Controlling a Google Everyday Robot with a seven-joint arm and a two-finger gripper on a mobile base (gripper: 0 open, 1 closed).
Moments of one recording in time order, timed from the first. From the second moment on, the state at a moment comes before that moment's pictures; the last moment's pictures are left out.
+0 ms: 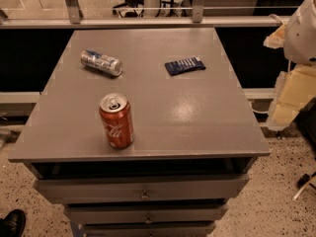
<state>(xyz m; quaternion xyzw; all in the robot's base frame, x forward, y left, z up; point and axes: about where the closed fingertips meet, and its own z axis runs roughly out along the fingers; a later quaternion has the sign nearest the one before) 0.438 -0.216 0.979 -0.60 0.78 -0.04 0.16</state>
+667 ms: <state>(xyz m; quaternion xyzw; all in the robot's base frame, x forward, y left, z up) 0.454 -0.204 0.976 -0.60 0.78 -0.03 0.18</state>
